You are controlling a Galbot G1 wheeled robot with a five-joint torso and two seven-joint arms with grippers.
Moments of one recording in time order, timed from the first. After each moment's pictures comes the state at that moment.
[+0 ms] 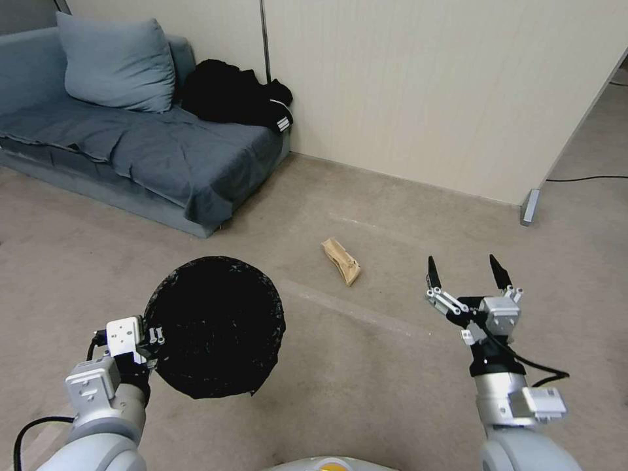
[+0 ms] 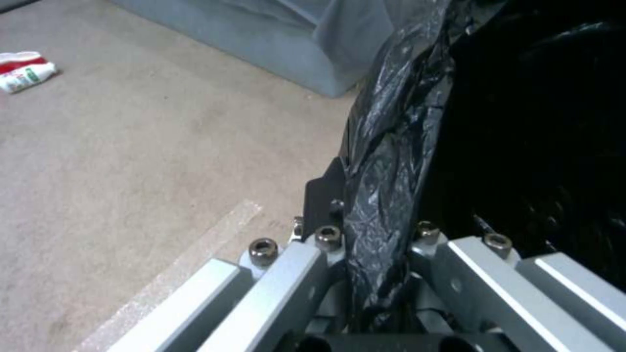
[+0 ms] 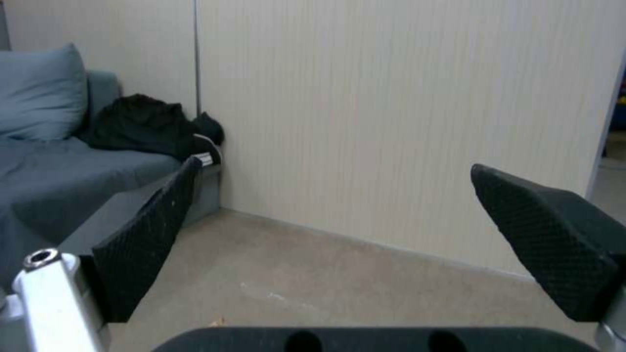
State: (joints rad) left arm 1.80 -1.45 -0.72 -2.50 -0.28 0.61 -0.29; right arm -1.67 1.48 0.58 2.26 0.06 0.11 0.01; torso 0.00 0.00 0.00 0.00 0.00
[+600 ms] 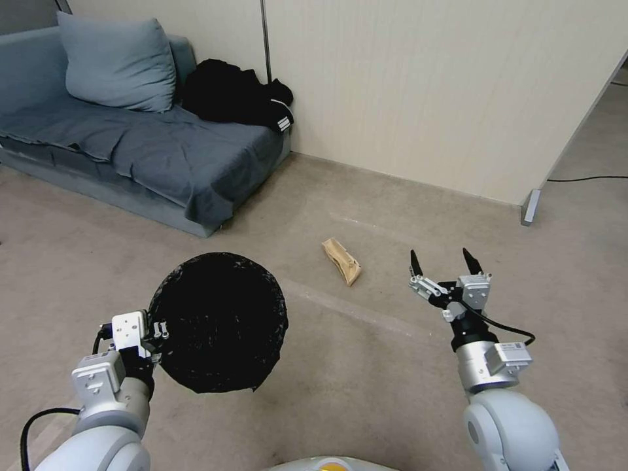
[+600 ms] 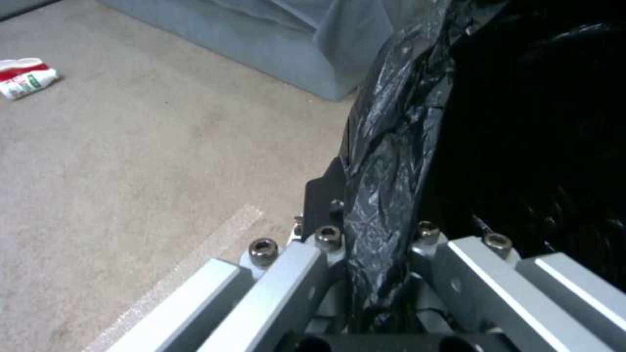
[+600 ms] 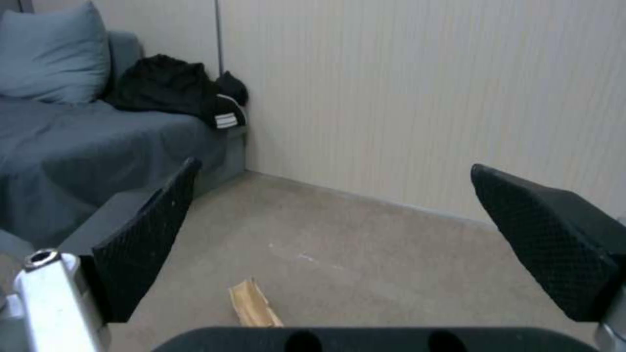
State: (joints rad) left arm 1.78 -1.45 -0.71 -2.48 -0.27 0.61 -0.29; right arm -1.57 1.41 0.50 2.17 0.11 0.00 0.03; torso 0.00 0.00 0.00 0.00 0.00
